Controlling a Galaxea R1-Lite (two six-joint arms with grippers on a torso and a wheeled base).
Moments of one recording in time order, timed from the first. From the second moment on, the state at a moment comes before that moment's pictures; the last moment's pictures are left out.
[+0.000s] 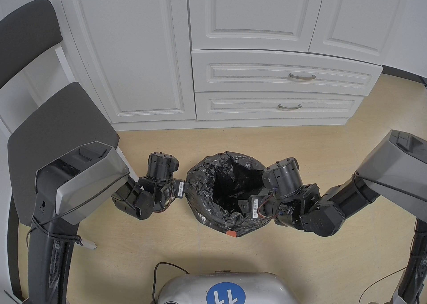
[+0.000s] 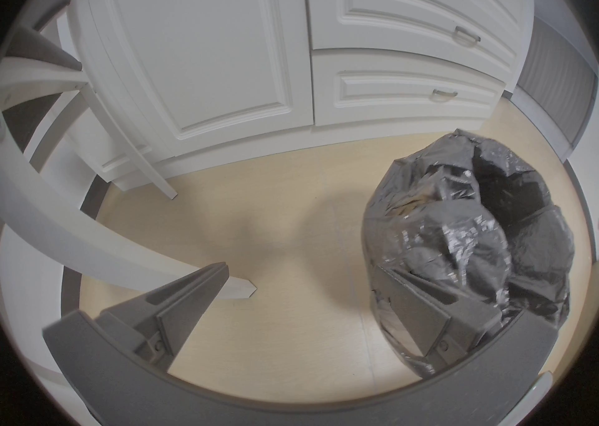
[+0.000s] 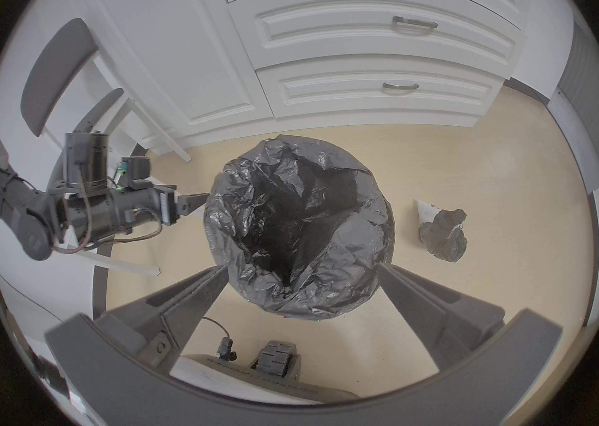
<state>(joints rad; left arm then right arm) -0.41 2.49 -1.27 -0.66 0.32 -0.06 0.65 2.15 -0.97 -0.51 -0.32 0.41</state>
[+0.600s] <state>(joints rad) -0.42 2.45 -1.23 -0.70 0.32 -0.08 0.48 2.21 -1.00 -0.51 -0.33 0.28</state>
